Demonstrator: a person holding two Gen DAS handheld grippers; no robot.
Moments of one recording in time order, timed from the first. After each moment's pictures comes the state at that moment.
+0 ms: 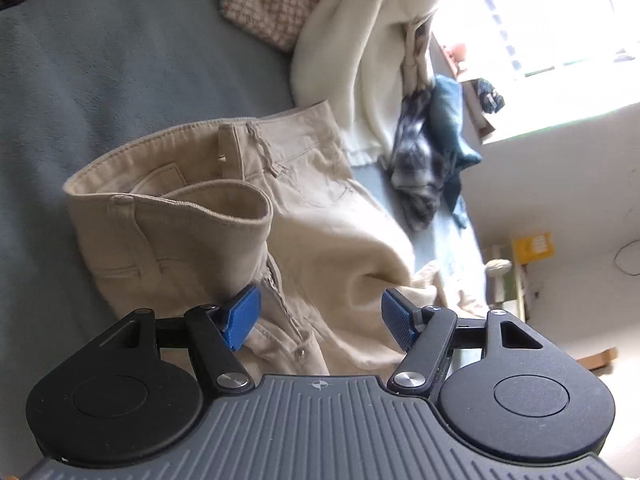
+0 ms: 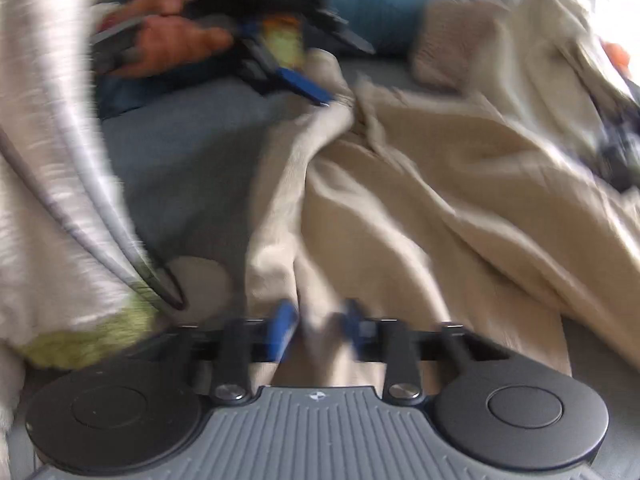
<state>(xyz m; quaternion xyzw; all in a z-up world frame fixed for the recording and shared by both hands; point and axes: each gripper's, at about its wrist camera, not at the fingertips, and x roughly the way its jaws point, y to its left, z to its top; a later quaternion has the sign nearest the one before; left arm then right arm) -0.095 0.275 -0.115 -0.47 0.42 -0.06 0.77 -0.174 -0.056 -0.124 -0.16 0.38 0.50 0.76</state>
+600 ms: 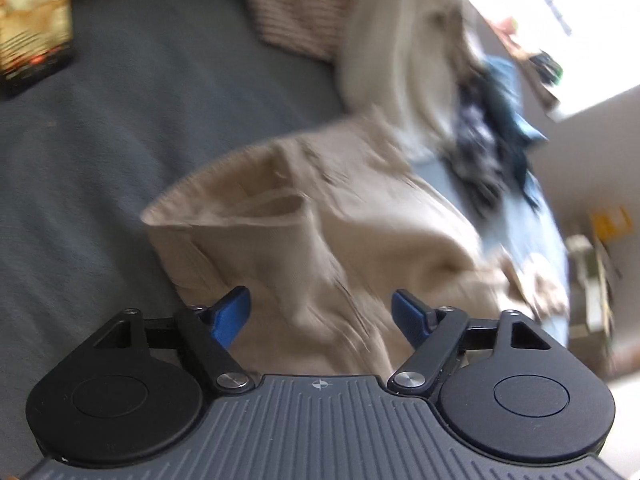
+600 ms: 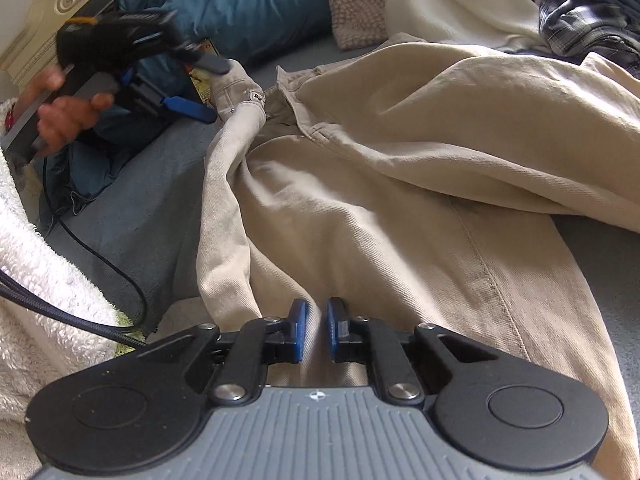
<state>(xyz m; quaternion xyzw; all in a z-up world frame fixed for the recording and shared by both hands) -0.102 0.277 -0.084 -0.38 0.49 0.08 0.78 -0.141 -0.076 -0.135 -0.04 0.45 0.48 0.75</state>
